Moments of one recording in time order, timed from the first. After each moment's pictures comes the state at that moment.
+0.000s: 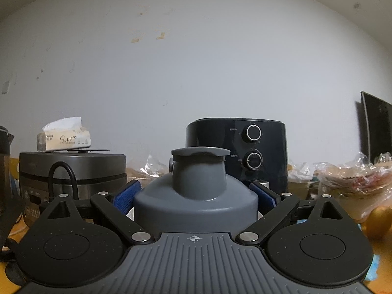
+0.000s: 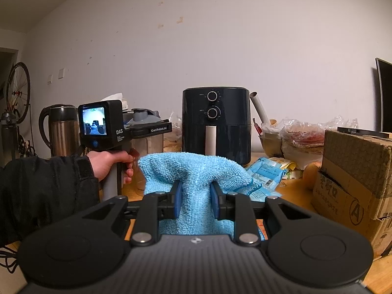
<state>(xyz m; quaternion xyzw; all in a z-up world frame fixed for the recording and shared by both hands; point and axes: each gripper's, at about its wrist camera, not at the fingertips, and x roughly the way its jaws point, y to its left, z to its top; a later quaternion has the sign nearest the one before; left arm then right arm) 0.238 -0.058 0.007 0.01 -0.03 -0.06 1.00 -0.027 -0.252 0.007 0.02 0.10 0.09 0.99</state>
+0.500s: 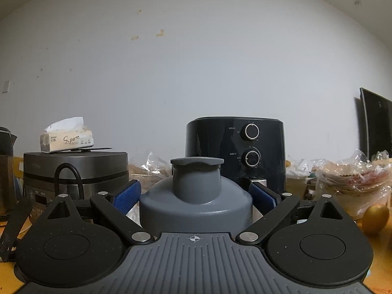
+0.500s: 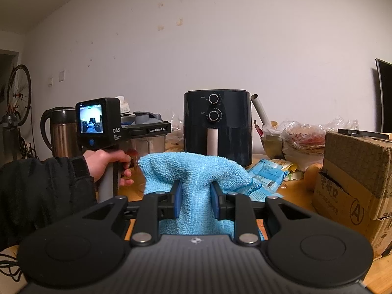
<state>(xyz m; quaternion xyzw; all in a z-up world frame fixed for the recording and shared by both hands) 0.225 -0.055 0.018 0.01 -0.01 -0.06 1.00 -0.027 -0.254 0.007 0.02 0.09 0.09 0.99</state>
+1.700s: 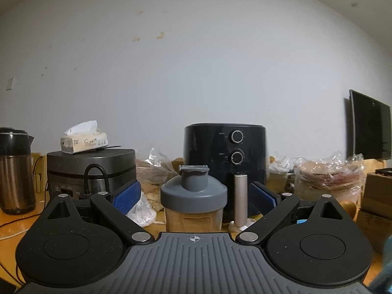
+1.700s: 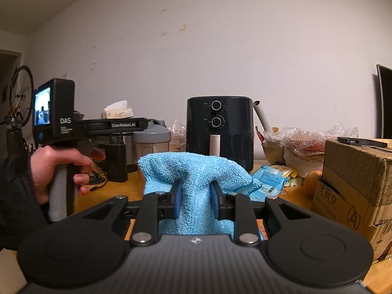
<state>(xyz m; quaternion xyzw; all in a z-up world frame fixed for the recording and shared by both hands) 0.127 -0.038 0.047 0.01 0.01 -0.07 1.00 -0.035 -0.252 0.015 0.02 0.08 0.10 0.99</state>
